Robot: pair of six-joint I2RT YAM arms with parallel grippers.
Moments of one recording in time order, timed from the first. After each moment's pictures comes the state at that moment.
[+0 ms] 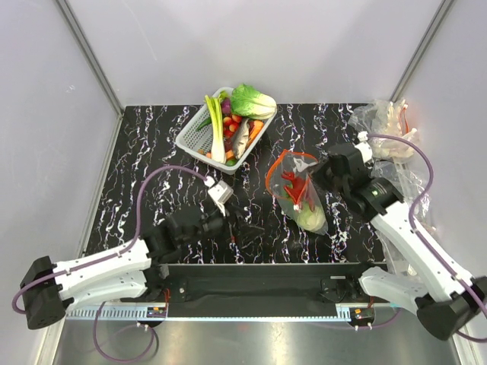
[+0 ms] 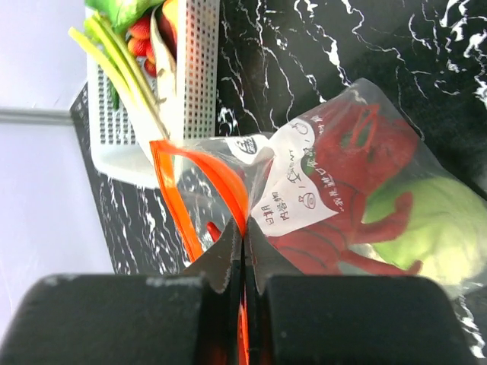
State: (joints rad) left arm -1.02 0.86 0.52 0.18 0.10 -0.48; right arm 0.54 1.01 1.09 -0.68 0.30 1.09
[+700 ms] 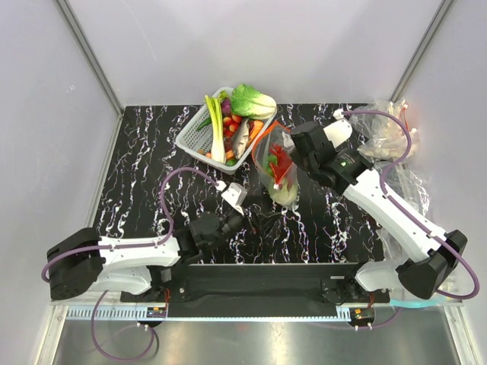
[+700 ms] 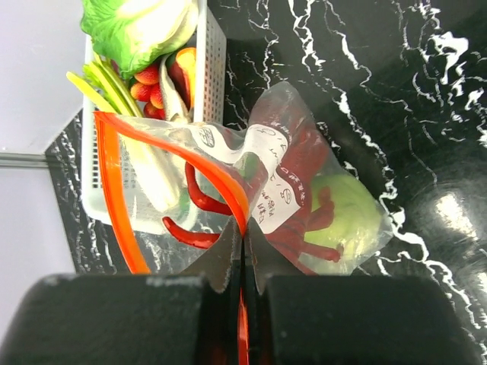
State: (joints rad) left arm -1.16 1.17 0.45 0.75 -0.25 -0.35; right arm 0.70 1.34 1.43 -0.79 0.60 1.15
